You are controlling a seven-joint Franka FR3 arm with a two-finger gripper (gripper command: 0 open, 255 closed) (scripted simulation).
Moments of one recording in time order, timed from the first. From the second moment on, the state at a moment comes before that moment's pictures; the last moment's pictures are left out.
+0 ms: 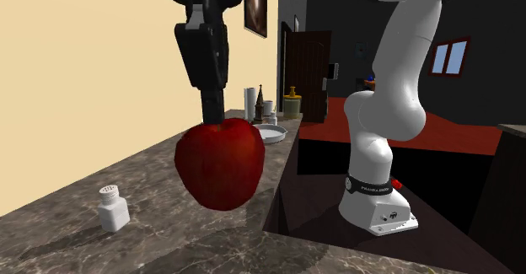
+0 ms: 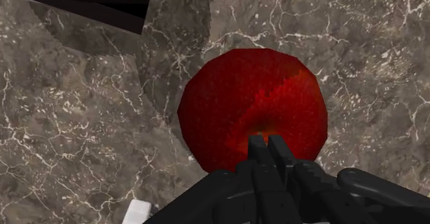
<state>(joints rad) 0.05 -0.23 0.56 -1.93 0.13 1.74 0.57</state>
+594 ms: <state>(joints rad) 0.01 -0.34 0.44 -2.02 0.15 1.70 0.40</state>
